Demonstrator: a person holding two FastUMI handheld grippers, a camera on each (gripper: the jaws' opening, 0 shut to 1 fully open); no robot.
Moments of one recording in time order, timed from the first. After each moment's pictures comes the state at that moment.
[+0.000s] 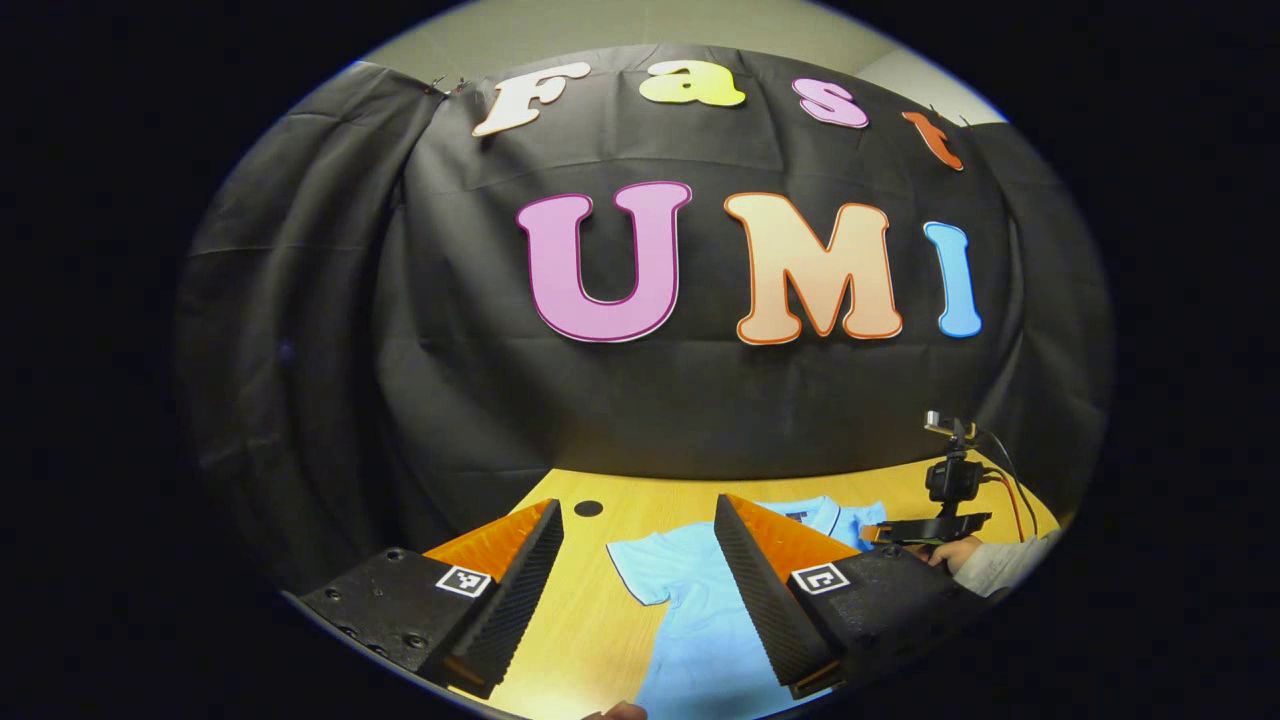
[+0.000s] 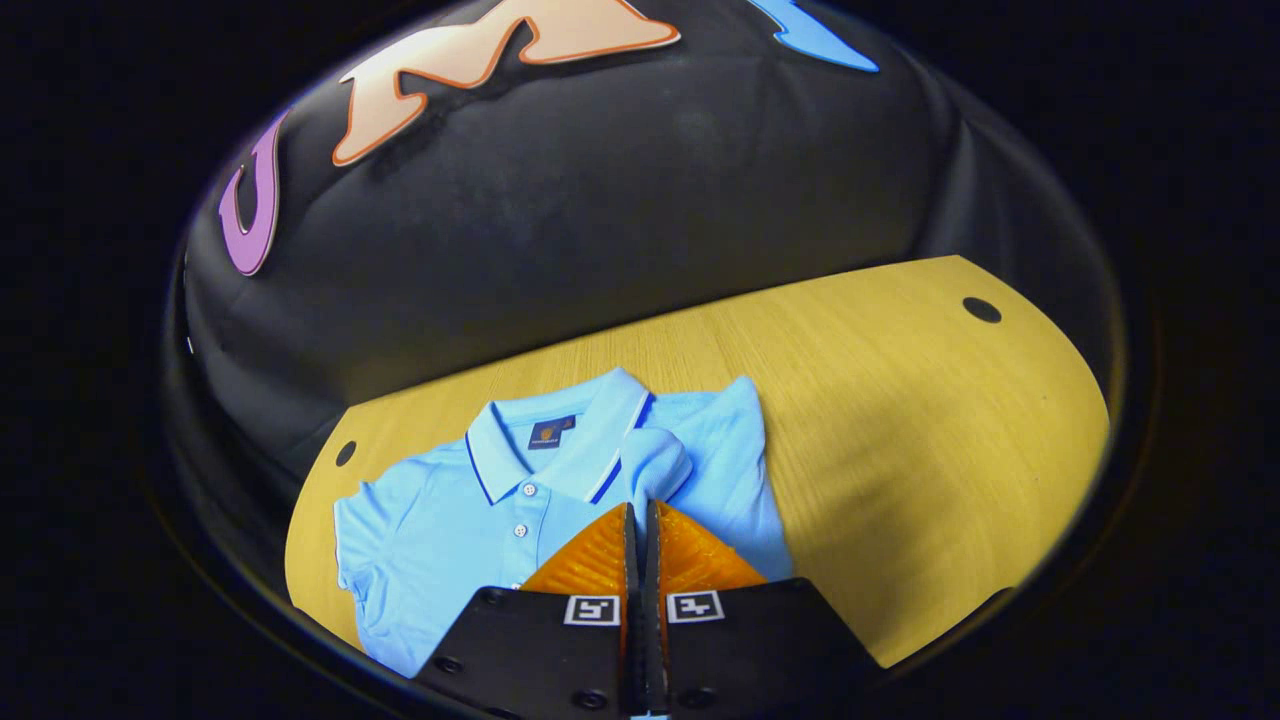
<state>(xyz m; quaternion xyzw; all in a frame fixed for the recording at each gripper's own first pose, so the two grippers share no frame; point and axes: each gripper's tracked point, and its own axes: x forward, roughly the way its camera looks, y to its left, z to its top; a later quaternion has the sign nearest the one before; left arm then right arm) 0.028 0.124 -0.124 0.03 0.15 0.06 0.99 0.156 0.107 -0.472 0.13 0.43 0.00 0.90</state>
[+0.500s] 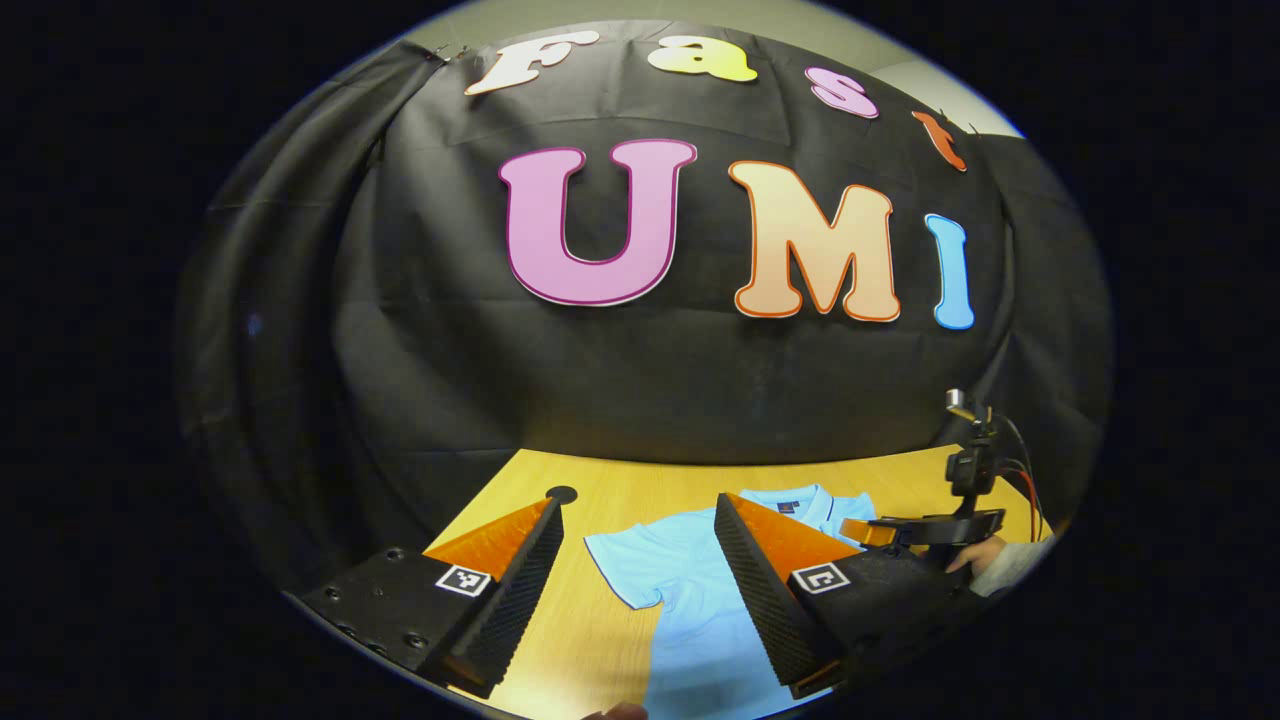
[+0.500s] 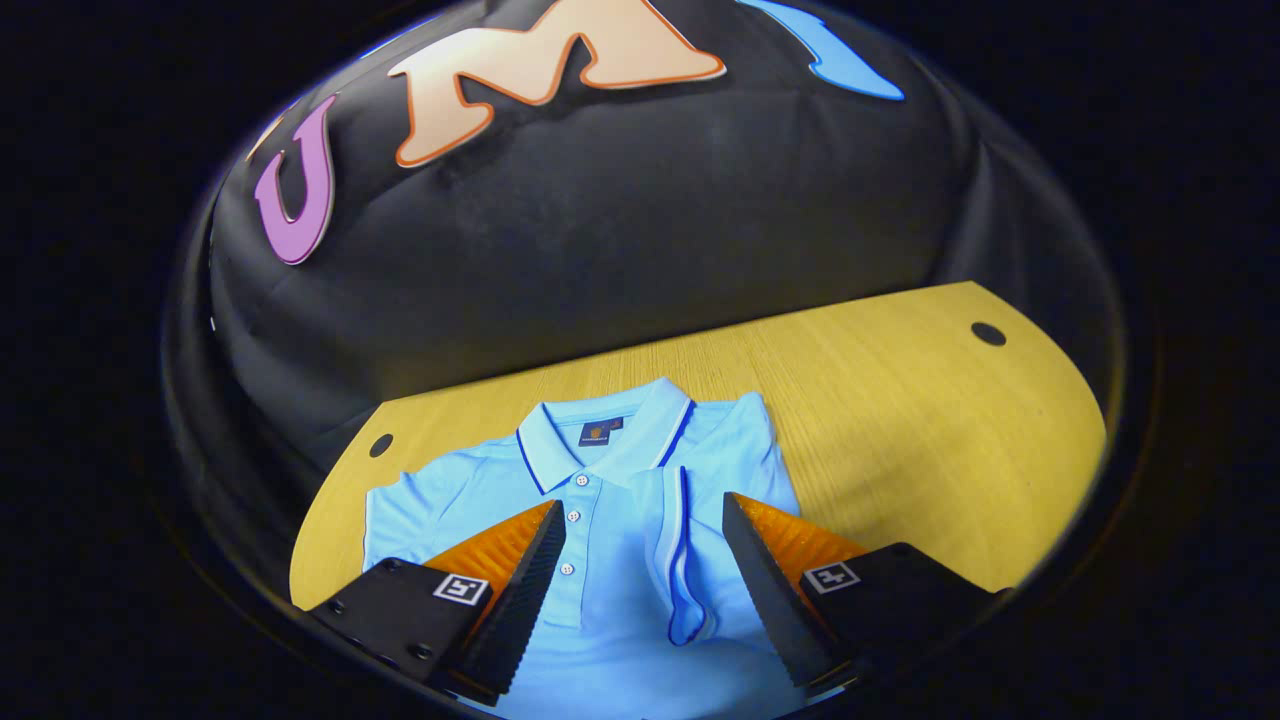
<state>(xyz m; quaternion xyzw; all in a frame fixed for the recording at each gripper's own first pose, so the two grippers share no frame) 0.076 0.129 -0.173 -0.01 0.18 0.01 0.98 0.133 0.113 -0.415 0.11 0.38 0.04 0.92</state>
